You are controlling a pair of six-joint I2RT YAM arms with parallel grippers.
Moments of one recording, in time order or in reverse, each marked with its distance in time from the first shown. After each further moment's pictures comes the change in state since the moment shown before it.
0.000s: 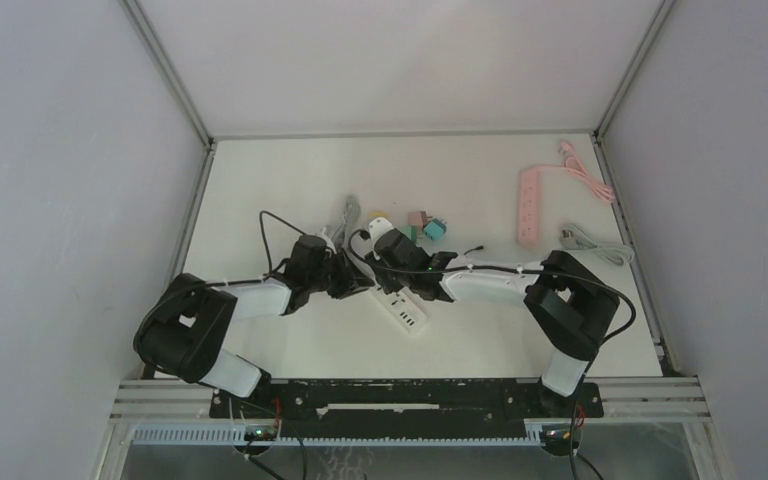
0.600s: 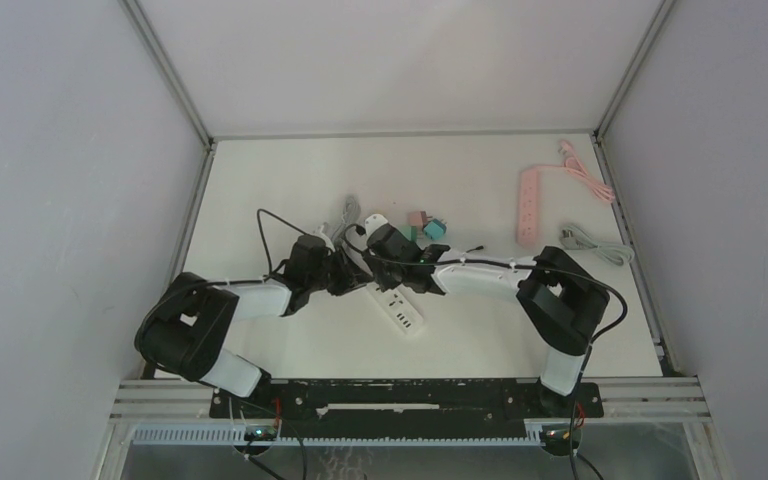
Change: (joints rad) left arm 0.000 0.006 -0.014 0.062 -0.042 0.009; right arm -0.004 0.041 0.056 -0.056 -0.004 0.051
